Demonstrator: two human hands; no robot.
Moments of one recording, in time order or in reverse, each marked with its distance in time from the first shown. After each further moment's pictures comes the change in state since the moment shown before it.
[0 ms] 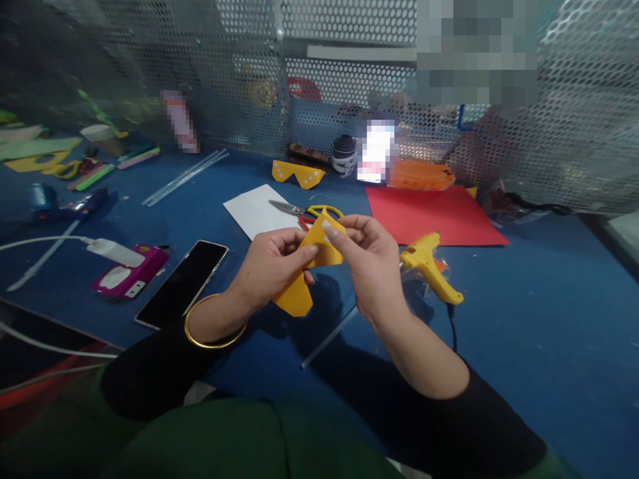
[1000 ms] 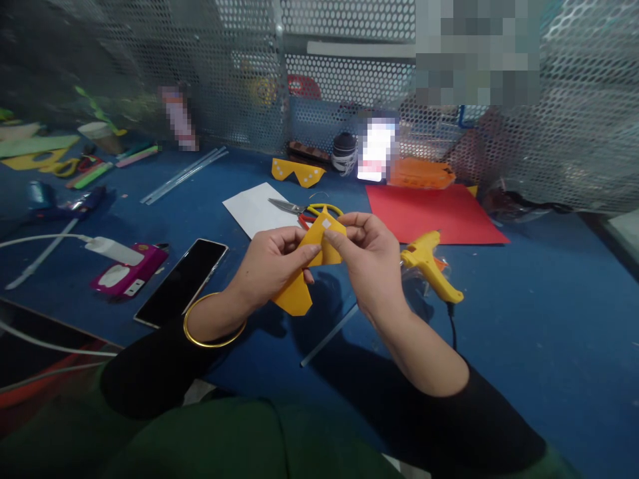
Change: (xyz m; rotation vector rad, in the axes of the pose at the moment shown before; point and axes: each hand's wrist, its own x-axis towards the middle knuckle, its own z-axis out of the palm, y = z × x) left_hand 0.000 0.001 0.000 0.004 -0.010 -0.007; right_hand 0.001 0.001 -0.002 -0.083 -0.020 -0.006
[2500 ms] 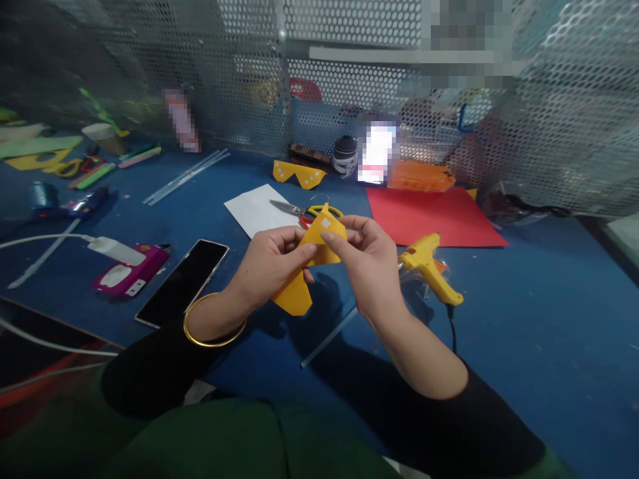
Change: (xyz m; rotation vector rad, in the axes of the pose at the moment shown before) left_hand 0.001 0.000 -0.001 -0.008 0.010 0.007; right_hand -0.001 0.000 0.002 0.018 -0.011 0.022
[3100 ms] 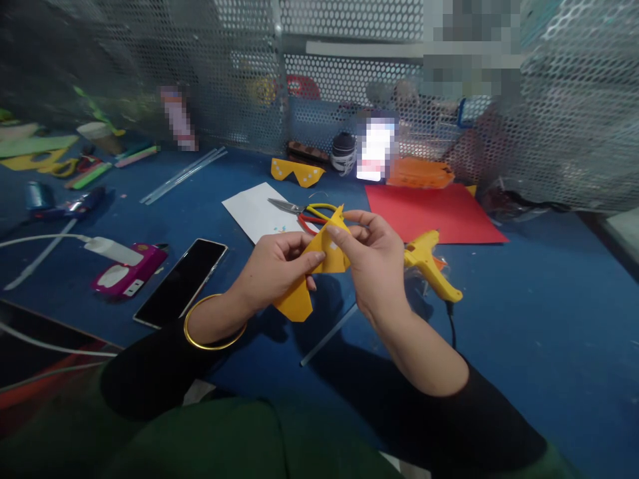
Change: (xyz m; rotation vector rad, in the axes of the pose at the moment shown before) left_hand -0.003 0.000 0.003 0.055 -0.092 -0.064; right_hand 0.000 -0.002 -0.002 -0.002 0.086 -0.038
